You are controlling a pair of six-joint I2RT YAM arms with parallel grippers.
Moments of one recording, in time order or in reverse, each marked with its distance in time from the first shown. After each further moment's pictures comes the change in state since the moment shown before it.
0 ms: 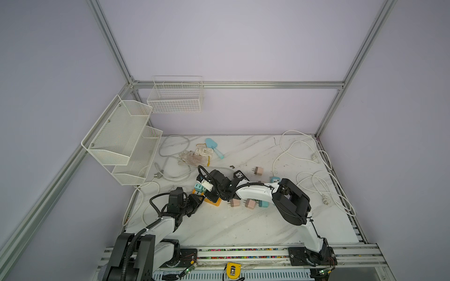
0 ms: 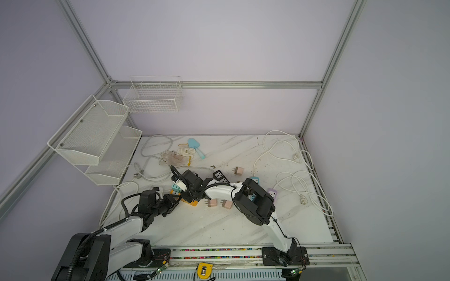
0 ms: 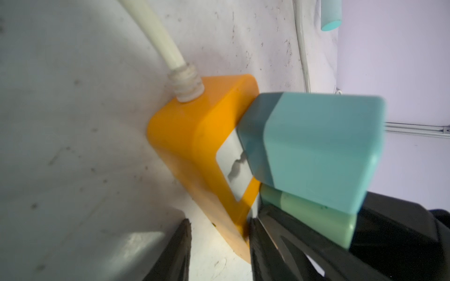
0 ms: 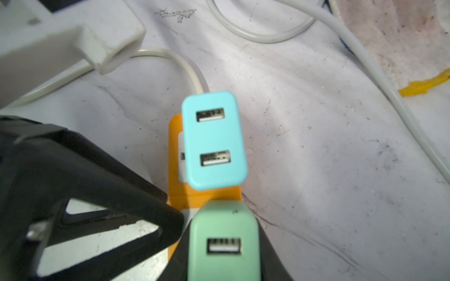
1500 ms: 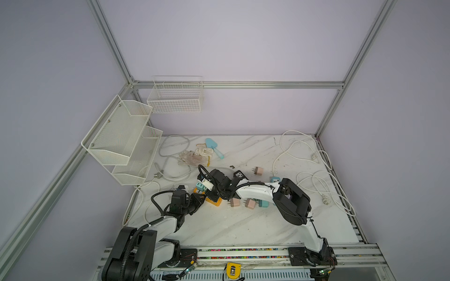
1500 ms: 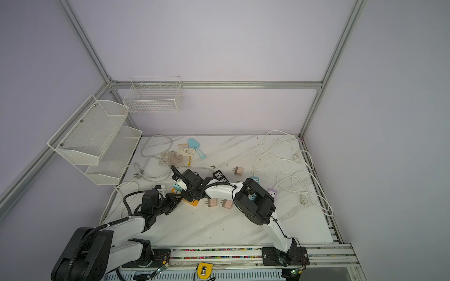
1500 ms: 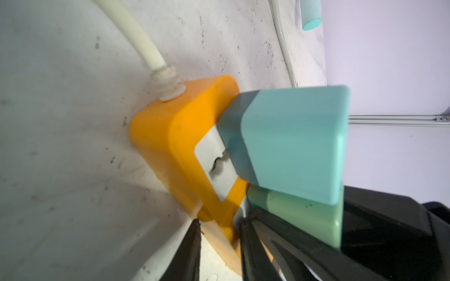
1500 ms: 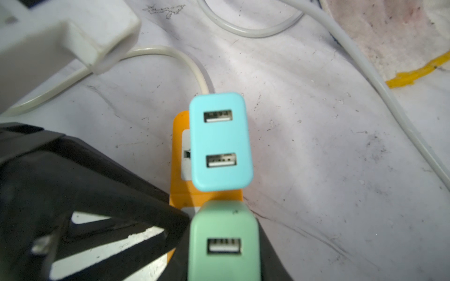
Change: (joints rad) left arm -0.058 0.053 -0.013 0.113 -0.050 0.000; right arm -0.014 -0.005 0.011 -0.029 0.015 0.017
